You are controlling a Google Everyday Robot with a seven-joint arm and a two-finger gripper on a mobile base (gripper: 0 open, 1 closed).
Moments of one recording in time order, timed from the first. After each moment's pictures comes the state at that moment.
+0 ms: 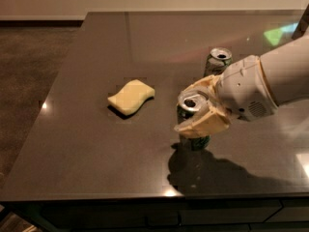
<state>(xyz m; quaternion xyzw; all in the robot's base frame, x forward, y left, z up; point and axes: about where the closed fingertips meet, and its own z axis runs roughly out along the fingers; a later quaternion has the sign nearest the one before) 0.411 -0.061 0.932 -0.60 0.68 0.23 0.35</state>
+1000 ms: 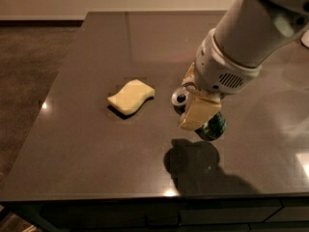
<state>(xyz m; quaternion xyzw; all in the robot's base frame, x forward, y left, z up) 0.423 -0.062 0.937 -0.67 0.71 0.07 0.19</state>
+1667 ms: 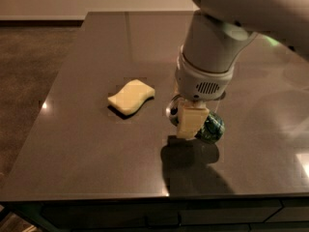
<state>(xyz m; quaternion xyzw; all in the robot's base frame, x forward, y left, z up) 0.426 -0.060 0.905 -0.72 0.69 0.02 0.09</state>
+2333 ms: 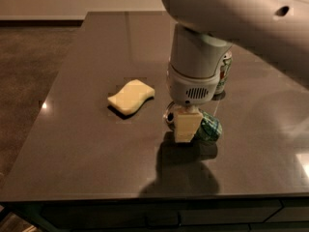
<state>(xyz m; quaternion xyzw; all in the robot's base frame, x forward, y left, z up) 0.428 -0.056 0.885 -0.73 0.68 0.01 0.04</state>
